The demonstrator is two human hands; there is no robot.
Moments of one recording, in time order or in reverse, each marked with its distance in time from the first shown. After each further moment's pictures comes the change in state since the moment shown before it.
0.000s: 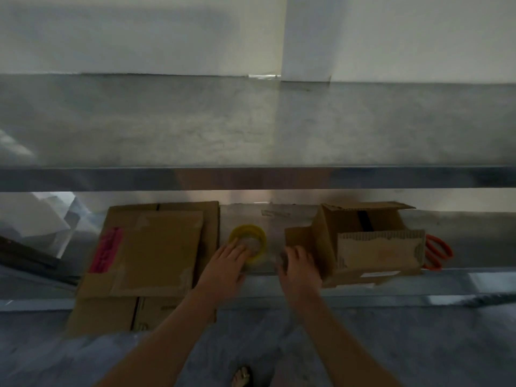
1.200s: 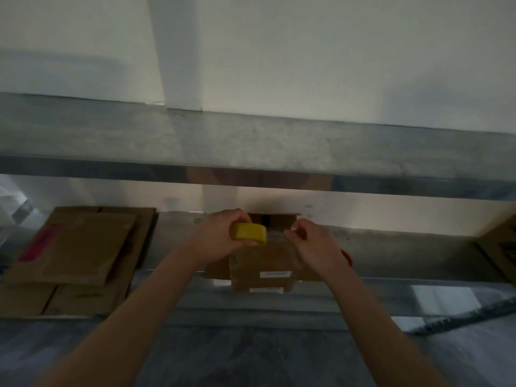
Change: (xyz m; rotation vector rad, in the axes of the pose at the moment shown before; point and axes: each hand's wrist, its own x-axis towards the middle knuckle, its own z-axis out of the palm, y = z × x) left_hand 0.045 0.205 -0.189 -0.630 0.347 -0.053; right_hand -0.022 0.171 -0.250 0.324 -0.010 -0.161
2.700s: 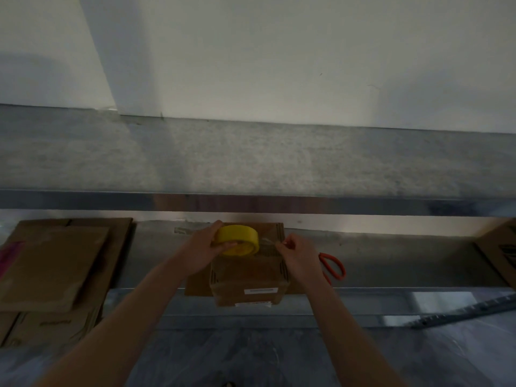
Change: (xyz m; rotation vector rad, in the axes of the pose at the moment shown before) left_hand 0.054 -0.049 0.043 -0.180 -0.126 -0.203; right_hand 0.057 0.057 0.036 0.220 0.041 0.215
